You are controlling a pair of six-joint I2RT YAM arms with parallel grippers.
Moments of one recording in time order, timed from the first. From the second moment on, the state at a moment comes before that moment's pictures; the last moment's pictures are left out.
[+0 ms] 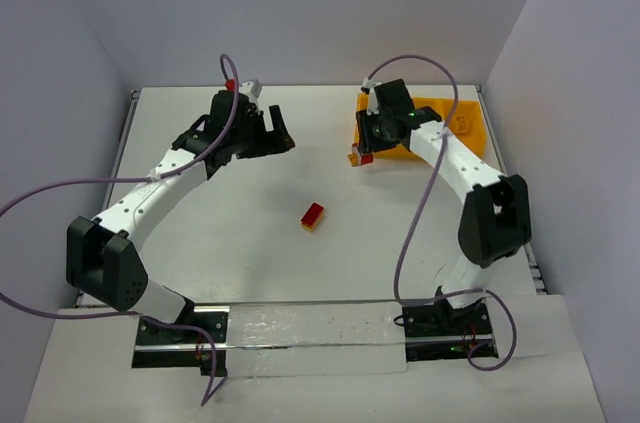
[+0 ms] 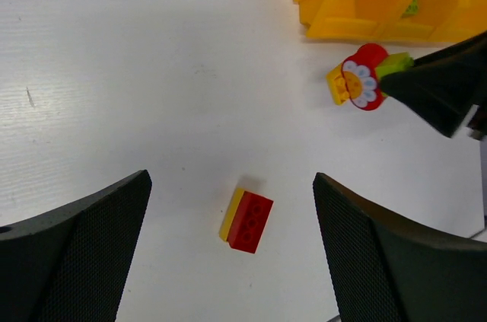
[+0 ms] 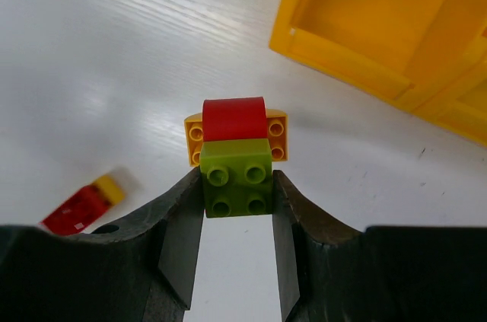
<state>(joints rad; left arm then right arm) -0.49 1.49 1.29 -0.43 0.08 -0.52 0.35 1.71 1.43 -0.59 -0.07 0.10</state>
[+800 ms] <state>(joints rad) -0.49 1.59 1.37 -0.32 1.00 -0.29 0.23 1.35 1.24 -0.67 -0.99 0.09</state>
